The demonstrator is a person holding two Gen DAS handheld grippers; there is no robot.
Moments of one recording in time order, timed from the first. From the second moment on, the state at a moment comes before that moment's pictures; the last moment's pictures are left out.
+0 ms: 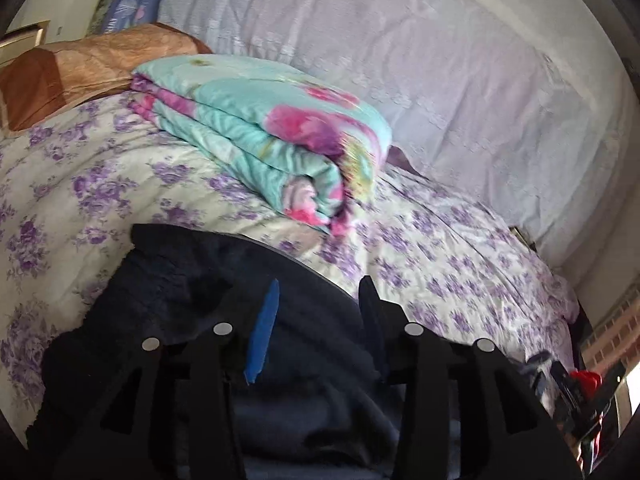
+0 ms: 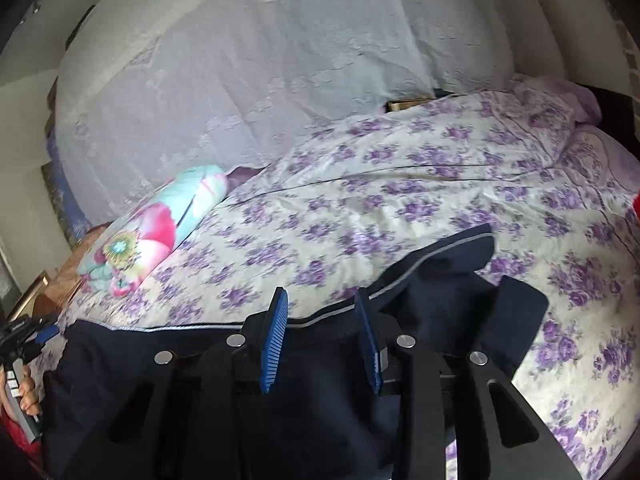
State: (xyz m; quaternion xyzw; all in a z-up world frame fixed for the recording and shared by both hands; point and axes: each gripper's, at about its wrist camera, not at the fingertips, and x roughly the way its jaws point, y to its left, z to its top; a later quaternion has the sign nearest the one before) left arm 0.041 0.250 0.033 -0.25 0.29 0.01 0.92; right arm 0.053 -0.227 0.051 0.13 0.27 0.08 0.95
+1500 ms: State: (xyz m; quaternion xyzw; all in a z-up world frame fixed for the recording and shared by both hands) left arm 0.070 0.372 -0.024 -0.36 0.37 0.16 0.84; right arm 0.138 0.040 -0.005 -0.25 0.40 0.36 0.81
